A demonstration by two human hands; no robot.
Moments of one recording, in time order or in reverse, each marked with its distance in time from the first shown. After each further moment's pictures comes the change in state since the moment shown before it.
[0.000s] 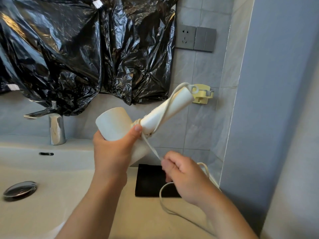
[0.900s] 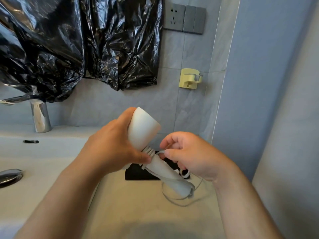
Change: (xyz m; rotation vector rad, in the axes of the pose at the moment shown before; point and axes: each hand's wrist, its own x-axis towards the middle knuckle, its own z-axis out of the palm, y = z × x) left_hand -0.027 0.024 -0.004 1.125 -0.543 0.310; right_hand -0.009 -0.005 -0.046 0.184 -0.165 0.207
